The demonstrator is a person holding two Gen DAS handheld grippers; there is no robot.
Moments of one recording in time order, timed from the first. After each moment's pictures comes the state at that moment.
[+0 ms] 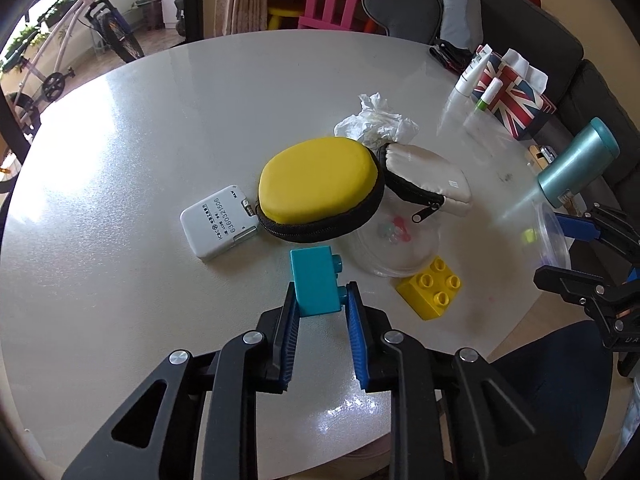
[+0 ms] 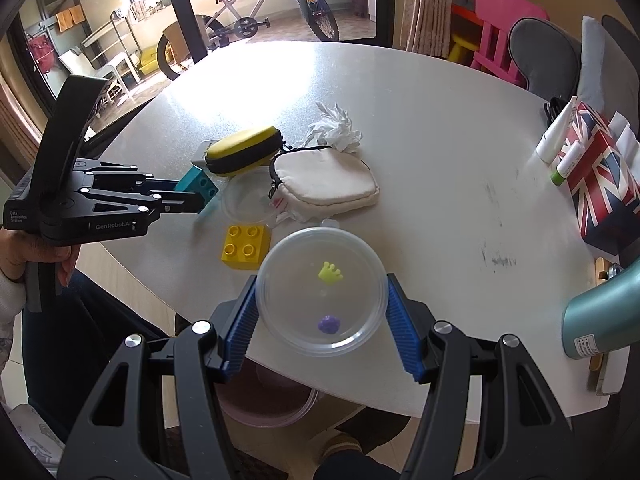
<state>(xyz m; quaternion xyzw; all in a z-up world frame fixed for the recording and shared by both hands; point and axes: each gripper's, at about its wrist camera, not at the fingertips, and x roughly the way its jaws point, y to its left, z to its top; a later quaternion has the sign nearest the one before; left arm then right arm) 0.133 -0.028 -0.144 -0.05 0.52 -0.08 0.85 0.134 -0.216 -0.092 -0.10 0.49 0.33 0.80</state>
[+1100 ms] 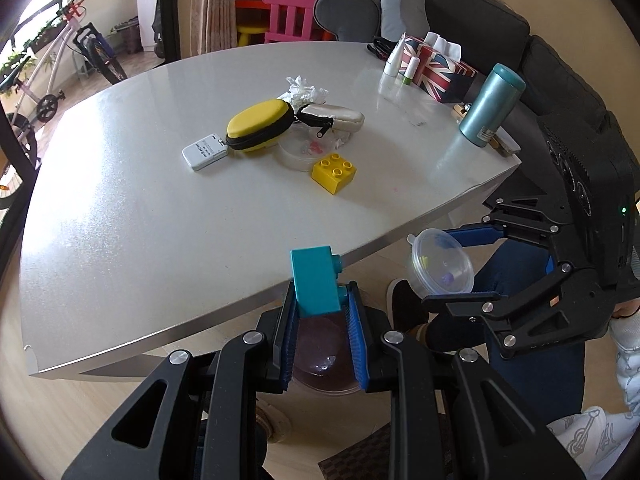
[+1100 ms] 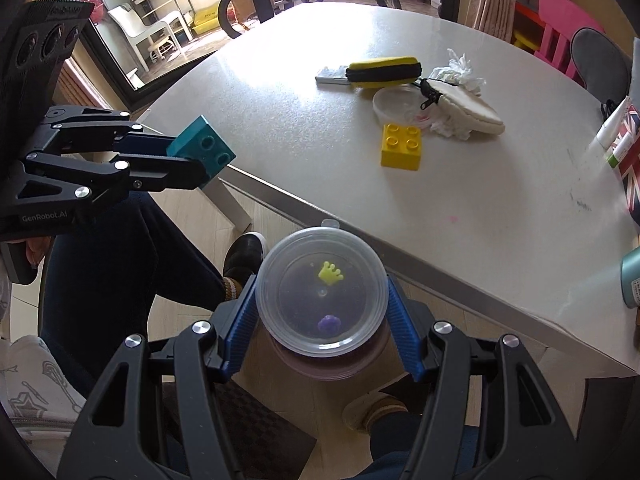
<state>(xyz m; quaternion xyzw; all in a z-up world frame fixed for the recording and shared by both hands) -0.004 -0.052 -0.107 -0.02 0.50 -0.13 0.86 0.018 -0.181 -0.110 -0.14 0.51 0.41 0.74</state>
